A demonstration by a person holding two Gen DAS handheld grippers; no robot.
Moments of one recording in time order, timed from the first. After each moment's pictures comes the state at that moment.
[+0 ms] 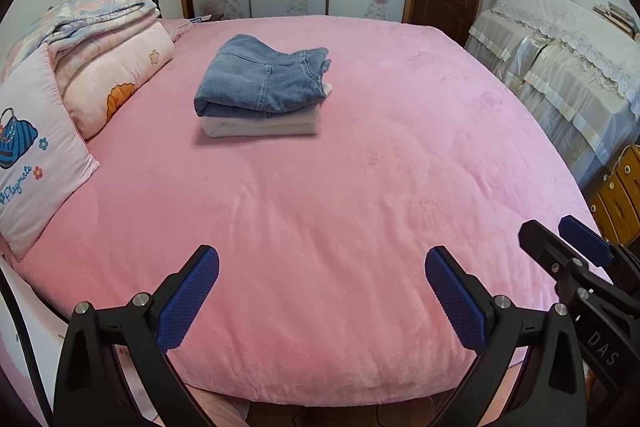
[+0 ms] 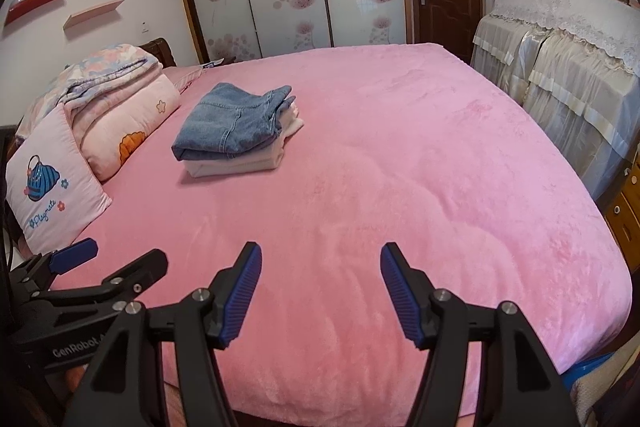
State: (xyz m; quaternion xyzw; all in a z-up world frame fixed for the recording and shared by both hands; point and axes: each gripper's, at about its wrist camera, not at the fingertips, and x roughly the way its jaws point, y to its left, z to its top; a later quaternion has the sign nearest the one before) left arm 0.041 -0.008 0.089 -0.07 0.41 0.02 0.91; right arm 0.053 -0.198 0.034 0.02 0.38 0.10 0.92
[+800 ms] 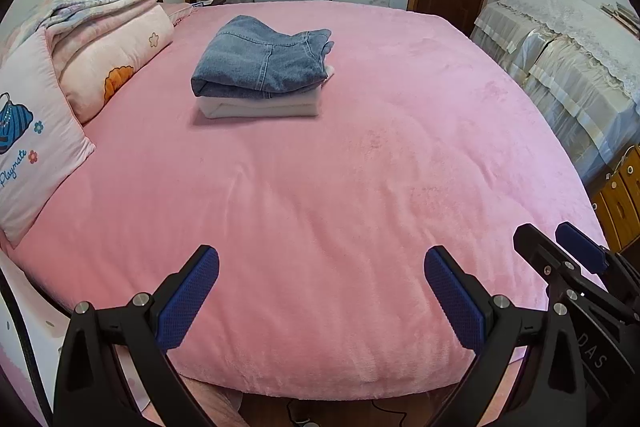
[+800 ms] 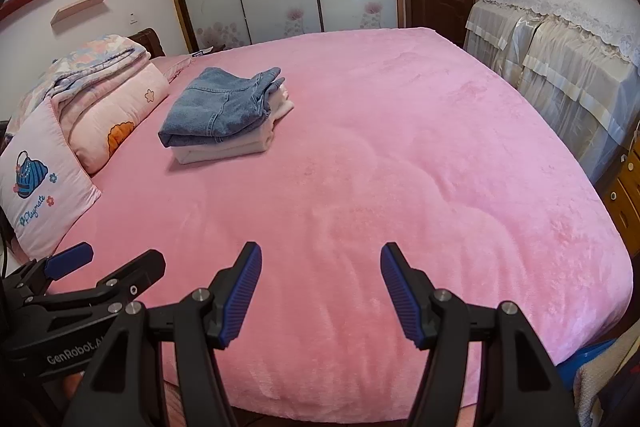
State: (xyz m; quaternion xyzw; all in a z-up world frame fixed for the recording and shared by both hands) left arm 0.048 -0.008 0.073 -0.08 0.43 0.02 0.90; right arm 0.057 -0.197 0.013 0.02 0.40 0.09 0.91
